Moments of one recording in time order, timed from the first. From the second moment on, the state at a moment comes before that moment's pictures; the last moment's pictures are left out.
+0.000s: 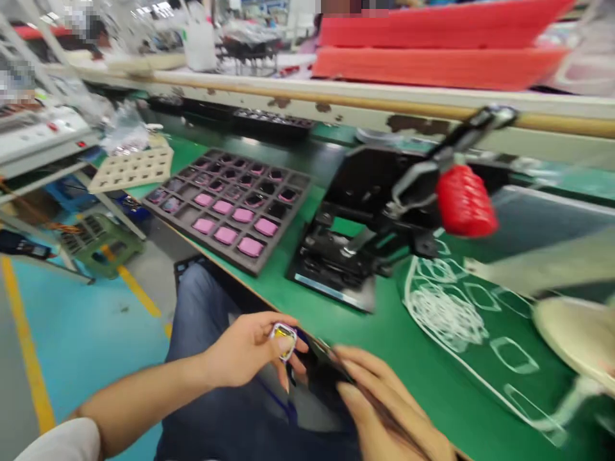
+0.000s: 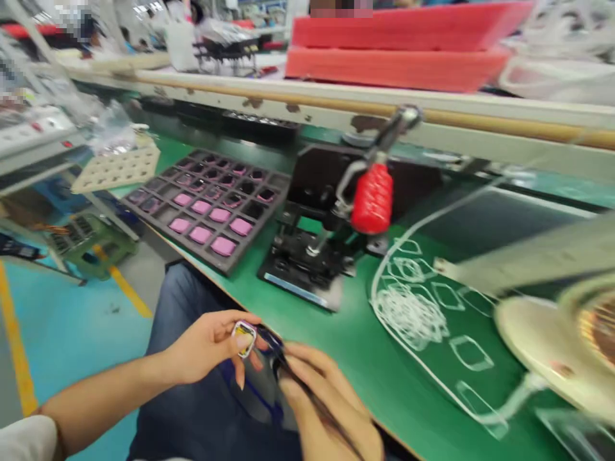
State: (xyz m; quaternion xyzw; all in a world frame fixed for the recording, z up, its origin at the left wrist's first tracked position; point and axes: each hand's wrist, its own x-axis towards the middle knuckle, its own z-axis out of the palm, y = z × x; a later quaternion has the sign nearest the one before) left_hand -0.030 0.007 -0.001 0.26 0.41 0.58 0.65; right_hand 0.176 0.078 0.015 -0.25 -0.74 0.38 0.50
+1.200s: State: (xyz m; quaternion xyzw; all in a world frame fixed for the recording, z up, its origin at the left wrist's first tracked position) left_hand -0.015 0.003 0.016 0.26 0.43 0.53 0.69; right_hand 0.166 0.064 -0.023 -0.18 -0.78 0.36 0.49
